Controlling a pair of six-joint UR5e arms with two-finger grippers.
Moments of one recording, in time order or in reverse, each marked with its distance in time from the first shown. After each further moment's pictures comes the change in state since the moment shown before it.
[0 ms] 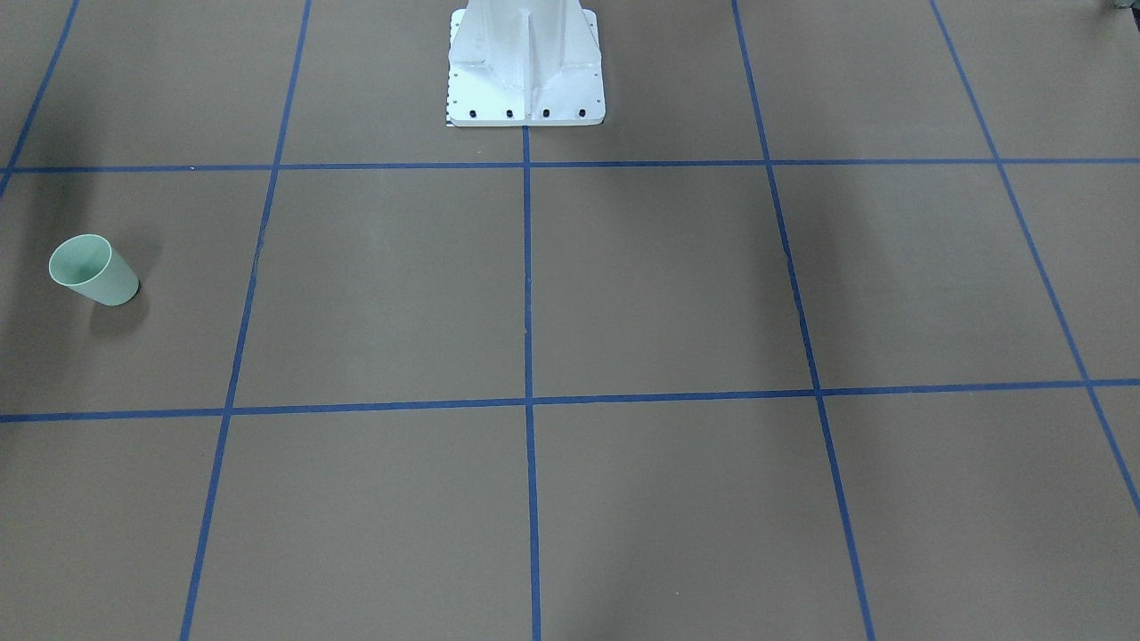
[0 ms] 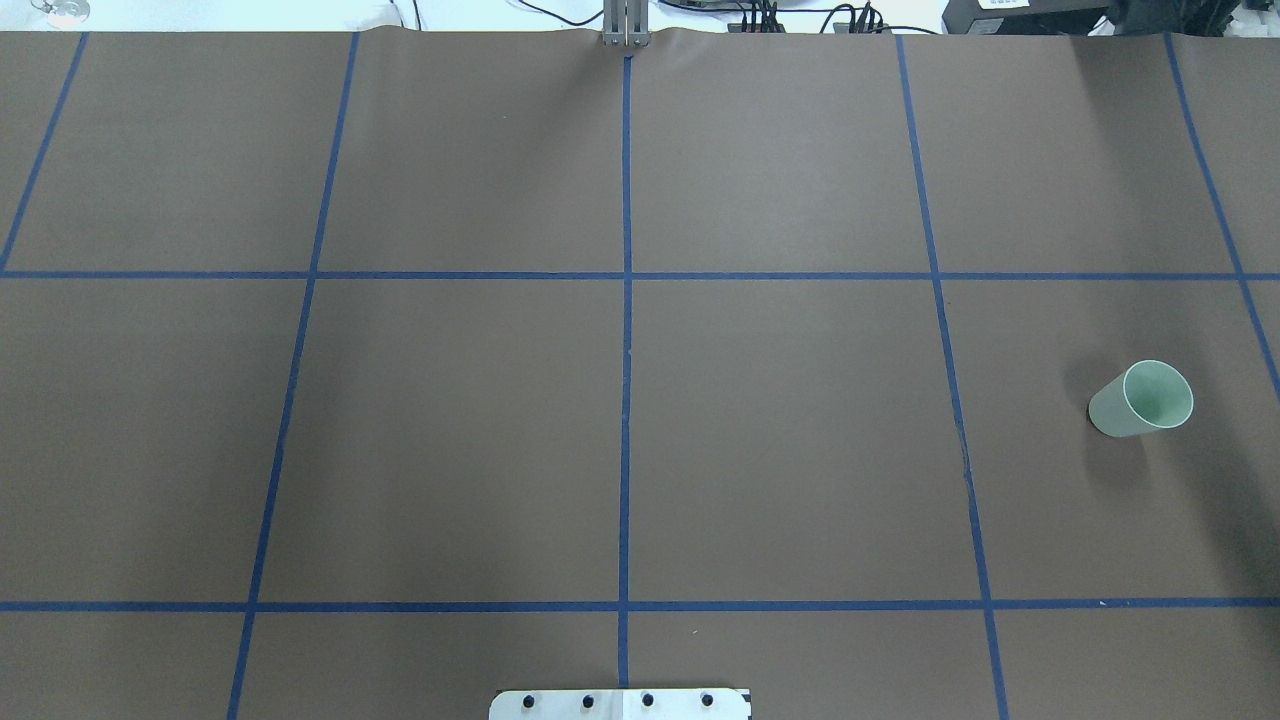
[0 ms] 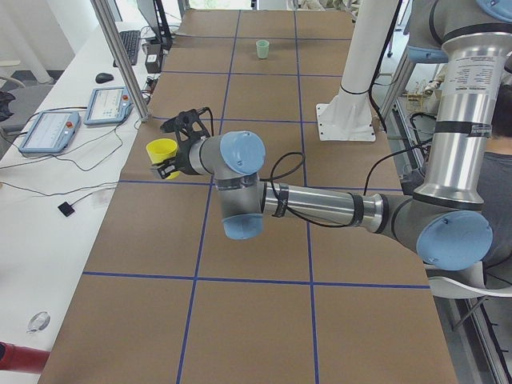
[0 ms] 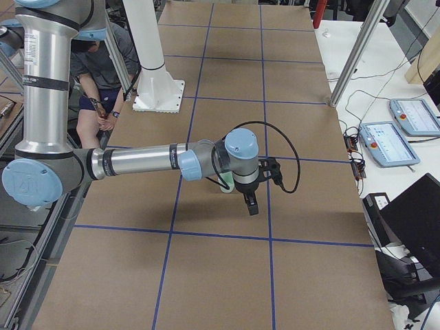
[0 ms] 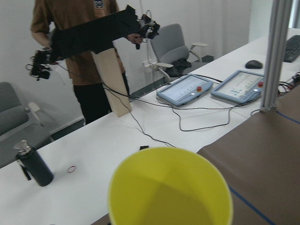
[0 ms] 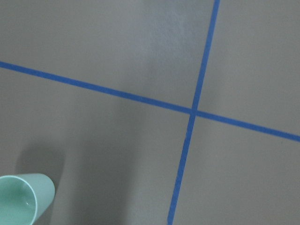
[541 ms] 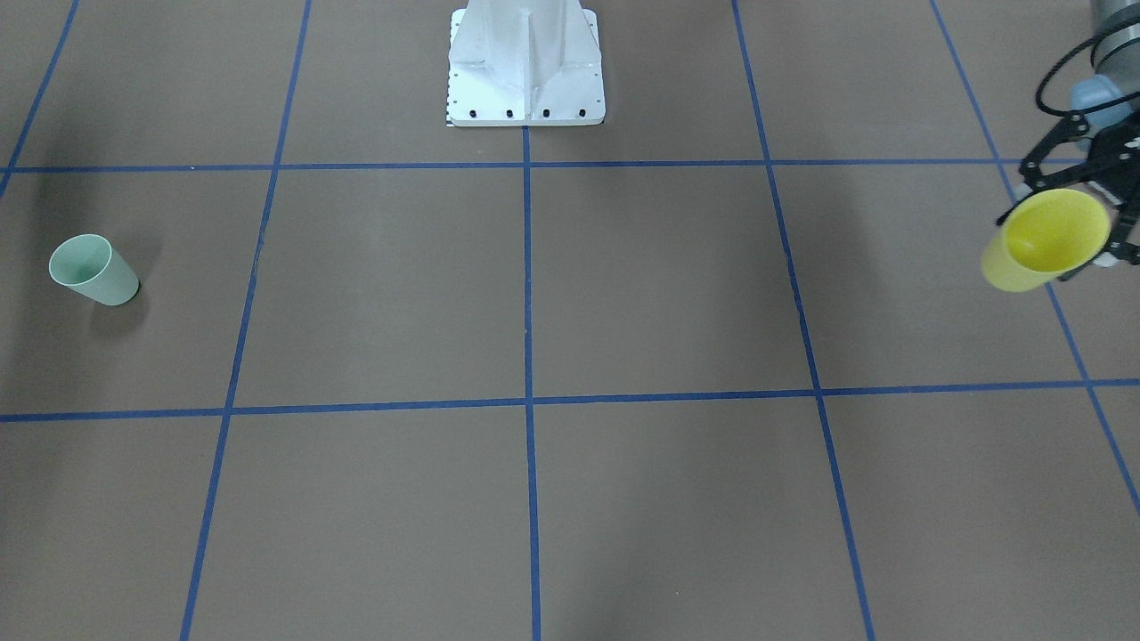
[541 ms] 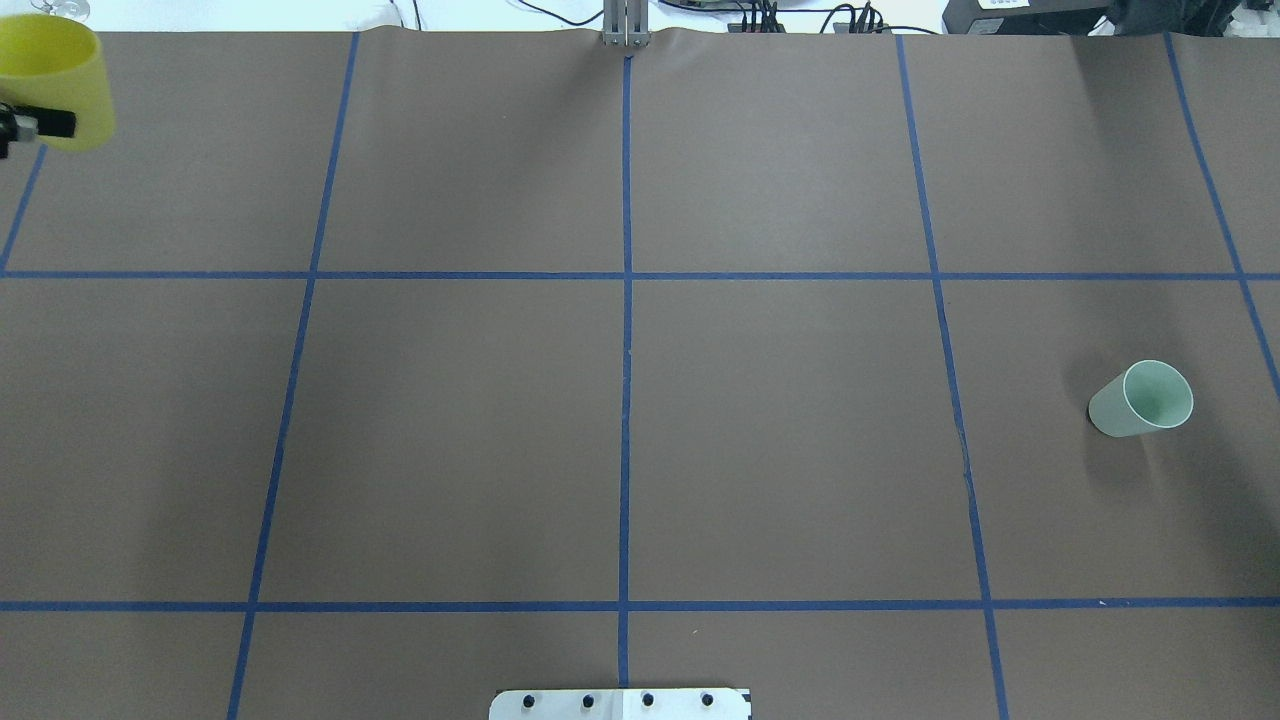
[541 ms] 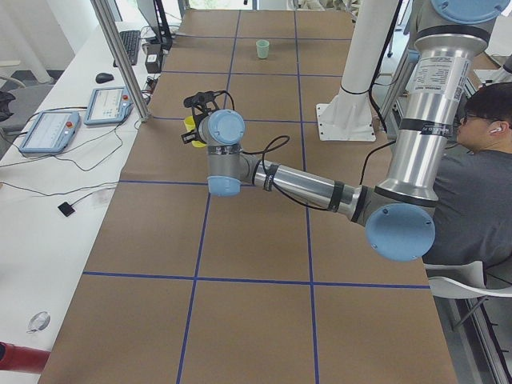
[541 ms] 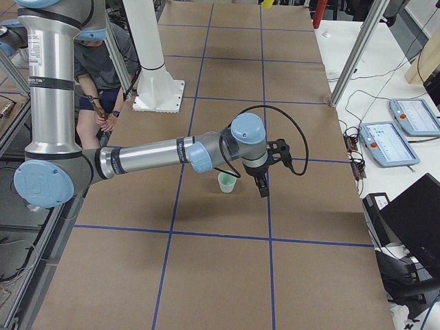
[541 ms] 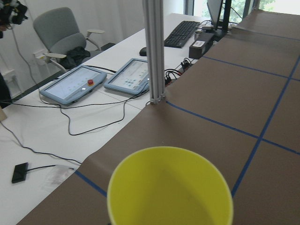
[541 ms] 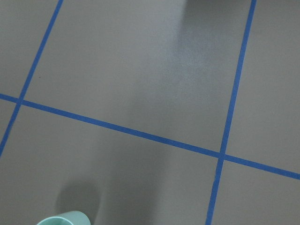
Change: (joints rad) left arm 0.309 -0.065 -0.053 -0.011 -0.031 -0.005; right arm -0.011 0.064 0.013 0.080 0.063 0.143
